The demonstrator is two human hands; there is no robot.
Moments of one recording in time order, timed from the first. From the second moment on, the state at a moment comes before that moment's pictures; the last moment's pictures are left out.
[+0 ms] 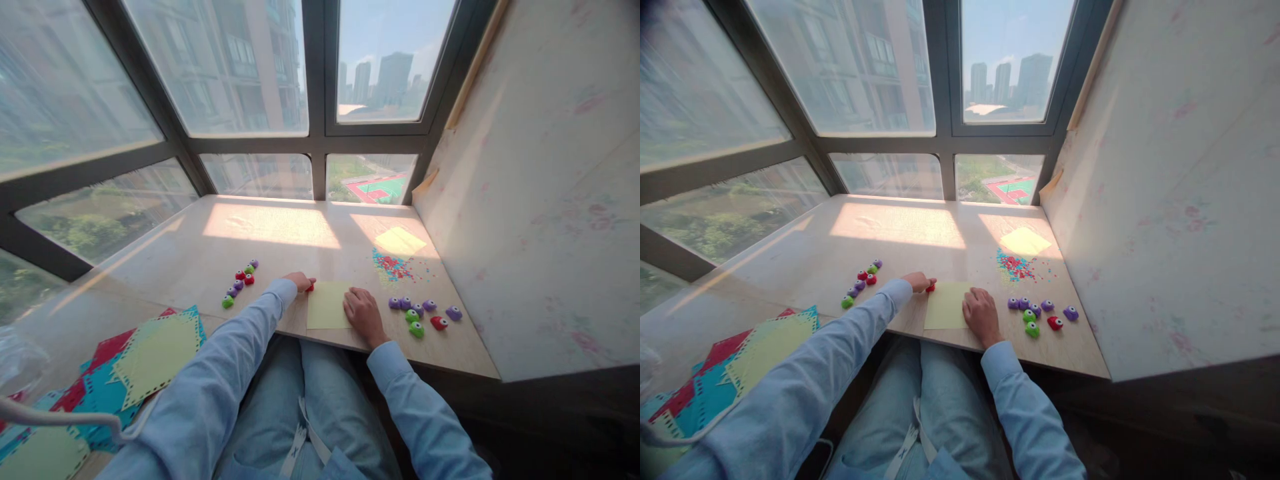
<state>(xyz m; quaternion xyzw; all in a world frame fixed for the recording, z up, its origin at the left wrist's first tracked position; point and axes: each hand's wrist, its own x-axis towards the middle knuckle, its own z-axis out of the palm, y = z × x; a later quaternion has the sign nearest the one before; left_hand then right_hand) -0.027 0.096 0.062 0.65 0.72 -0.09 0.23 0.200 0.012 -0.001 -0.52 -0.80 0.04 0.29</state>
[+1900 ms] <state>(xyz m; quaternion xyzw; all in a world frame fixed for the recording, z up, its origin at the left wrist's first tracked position) -0.057 0.061 0.024 0.75 0.59 0.22 0.19 0.199 0.013 -0.004 -0.48 -0.85 0.00 0.23</state>
